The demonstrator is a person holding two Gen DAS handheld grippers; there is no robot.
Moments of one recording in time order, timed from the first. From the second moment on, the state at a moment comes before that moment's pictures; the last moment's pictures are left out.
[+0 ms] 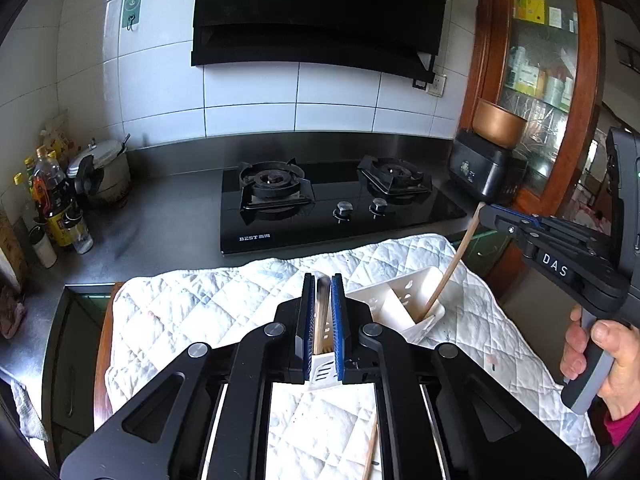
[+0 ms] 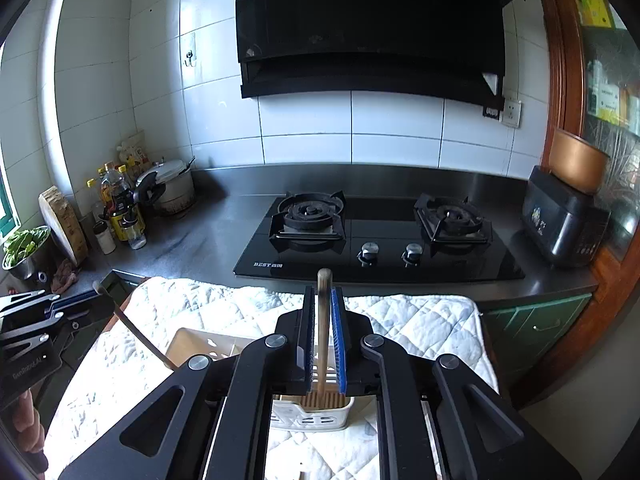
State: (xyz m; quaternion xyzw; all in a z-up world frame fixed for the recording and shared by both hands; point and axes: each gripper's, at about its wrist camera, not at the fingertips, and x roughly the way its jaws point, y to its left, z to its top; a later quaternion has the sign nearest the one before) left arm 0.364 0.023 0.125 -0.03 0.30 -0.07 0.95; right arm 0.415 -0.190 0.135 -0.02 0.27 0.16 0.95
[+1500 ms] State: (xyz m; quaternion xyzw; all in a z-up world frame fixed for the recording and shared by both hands) left arm 0.174 0.001 -0.091 -0.06 0.43 -0.10 0.89; right arm 0.144 -0.249 -0.079 -0.06 0.41 0.11 0.90
